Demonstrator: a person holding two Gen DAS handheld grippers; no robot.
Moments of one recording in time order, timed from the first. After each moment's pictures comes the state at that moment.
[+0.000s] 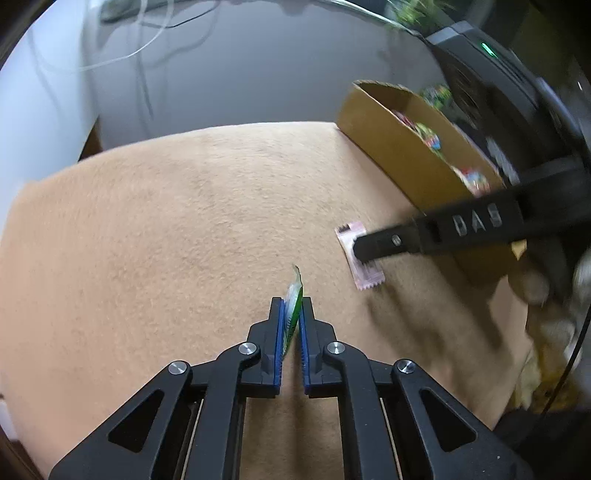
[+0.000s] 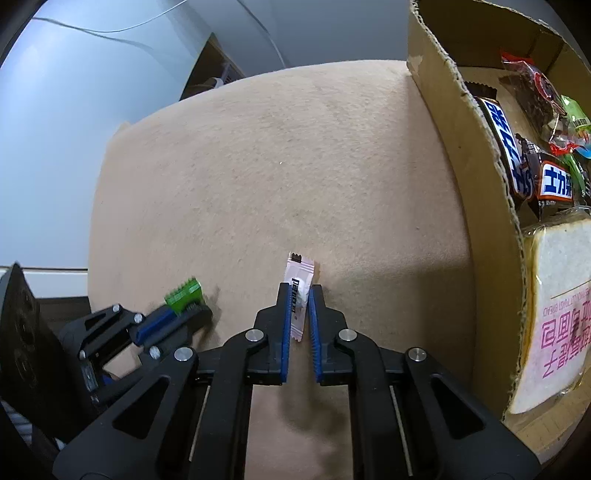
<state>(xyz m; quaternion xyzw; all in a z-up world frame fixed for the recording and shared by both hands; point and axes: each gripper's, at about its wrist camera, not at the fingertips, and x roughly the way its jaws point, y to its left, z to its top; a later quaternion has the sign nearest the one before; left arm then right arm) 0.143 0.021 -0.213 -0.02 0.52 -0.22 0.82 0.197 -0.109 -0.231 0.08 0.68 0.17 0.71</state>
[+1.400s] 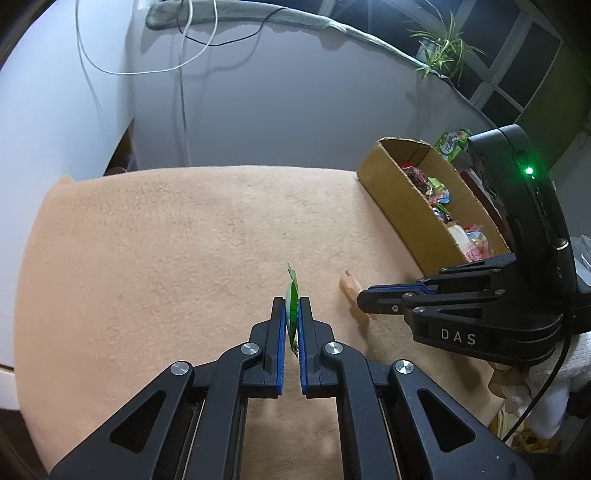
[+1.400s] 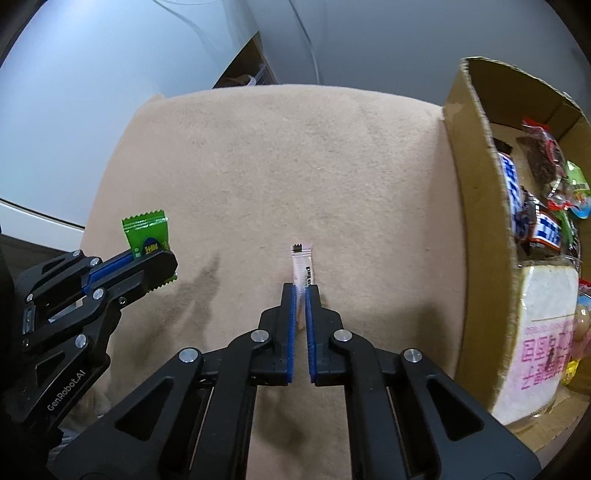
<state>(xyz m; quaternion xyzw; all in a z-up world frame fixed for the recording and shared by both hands) 0.144 0.027 -0.176 -0.07 0.50 -0.18 0.84 0.183 -0.114 -0.205 0.00 0.64 0.21 0.74</state>
